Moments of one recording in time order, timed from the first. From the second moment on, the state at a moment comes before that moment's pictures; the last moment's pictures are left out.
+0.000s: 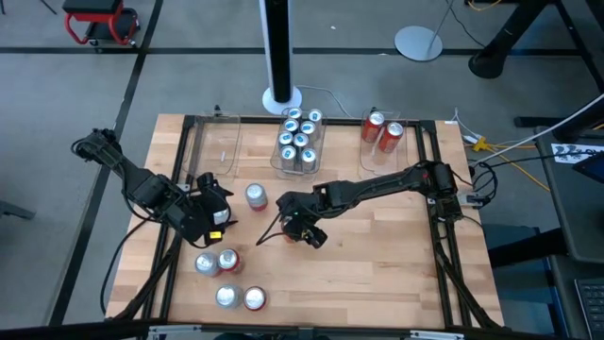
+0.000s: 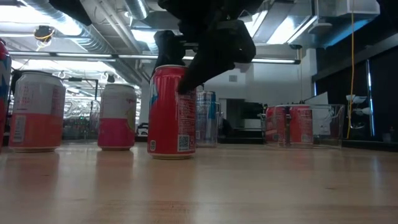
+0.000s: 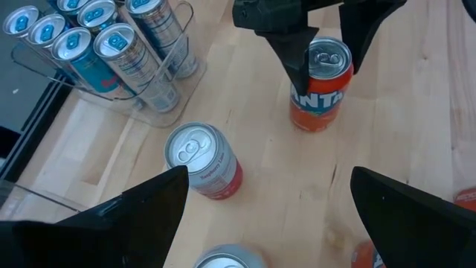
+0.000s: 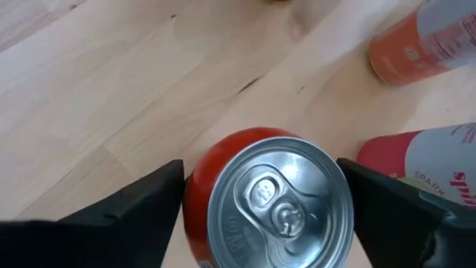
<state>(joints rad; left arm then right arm) -0.62 1.07 1.08 -1.08 -0.66 -0.66 0.13 2.04 1.65 -0.55 -0.15 -0.69</state>
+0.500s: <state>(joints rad) -0.62 1.07 1.08 -1.08 -0.66 -0.66 0.13 2.03 1.65 -0.59 -0.12 -0.76</state>
